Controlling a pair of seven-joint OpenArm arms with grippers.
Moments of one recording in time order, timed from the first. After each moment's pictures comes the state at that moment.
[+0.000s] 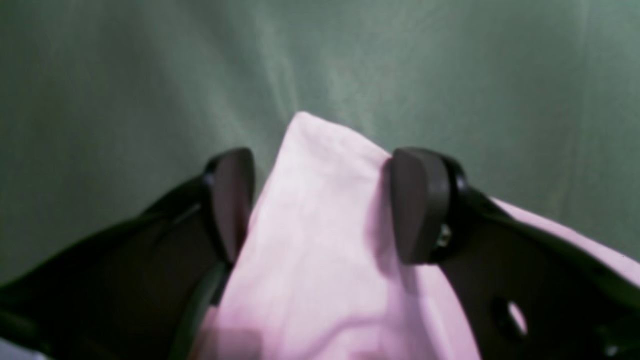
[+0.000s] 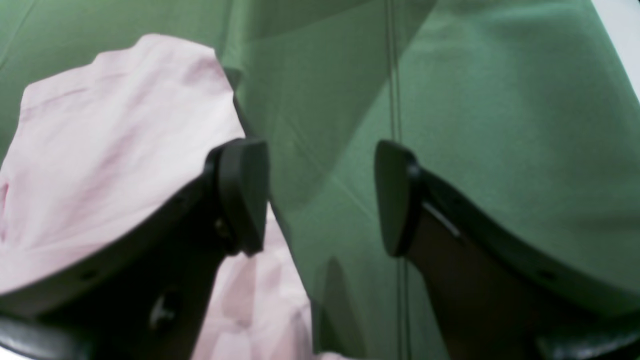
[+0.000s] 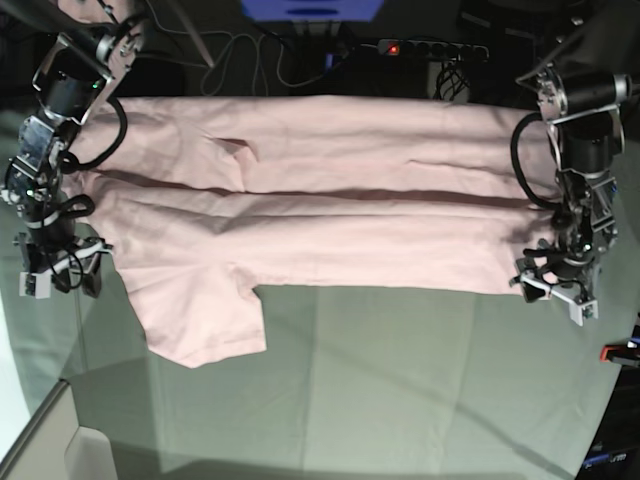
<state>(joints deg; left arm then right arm) -21.5 -18.4 -15.1 35.4 -11.1 -12.5 13.8 8.6 8.7 41.4 60.7 -8.9 37.5 -7.6</state>
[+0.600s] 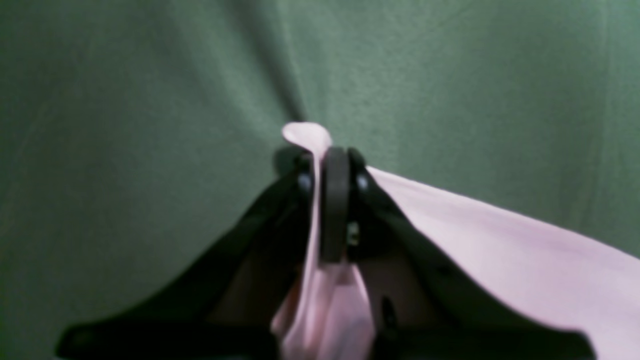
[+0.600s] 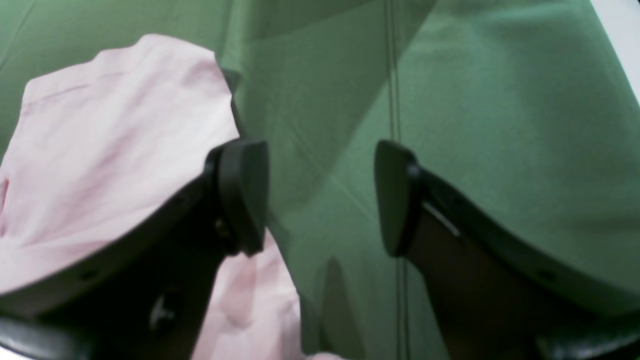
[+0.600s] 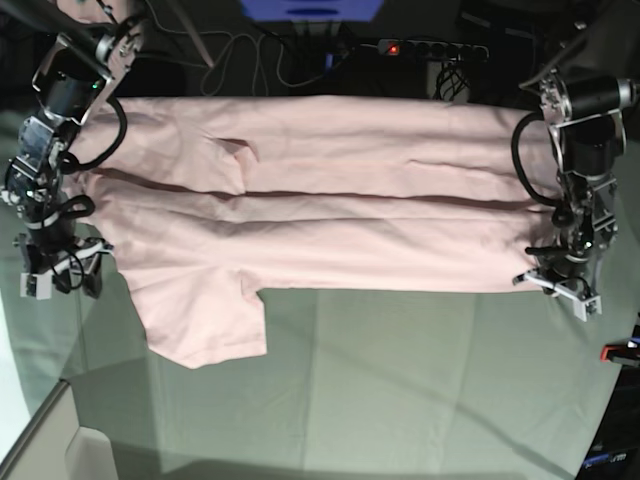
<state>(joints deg) -22.5 -19.1 -15.2 31.2 -11.5 -12.4 11.0 8.8 9.3 39.4 60.6 -9.1 37.3 -7.8</state>
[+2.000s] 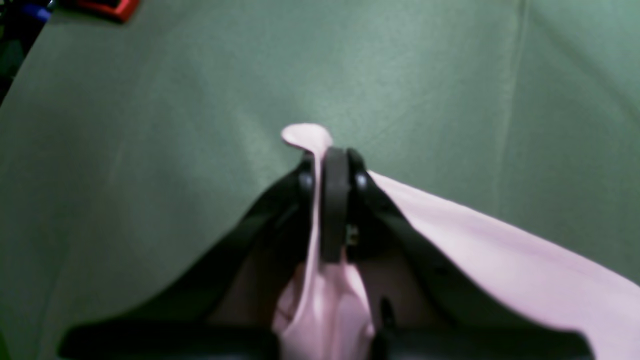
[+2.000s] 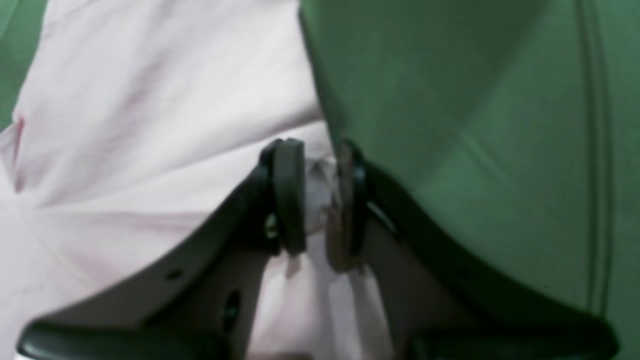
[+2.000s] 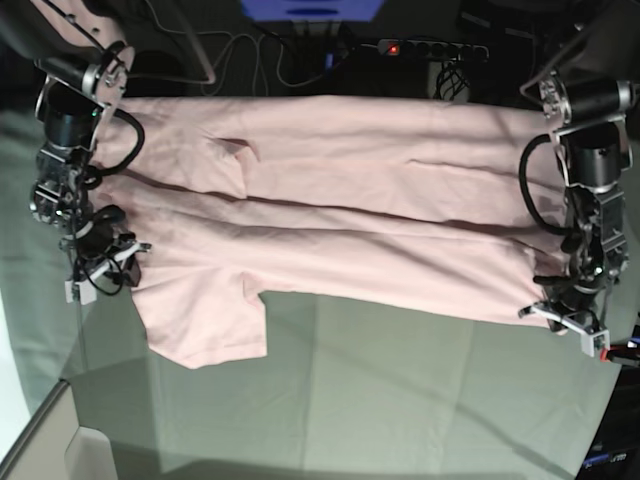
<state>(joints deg) -23.0 -18.9 -15.0 41.9 -11.3 -12.8 14.3 15.3 12.0 30.9 39.8 -7.3 37.5 -7.6</state>
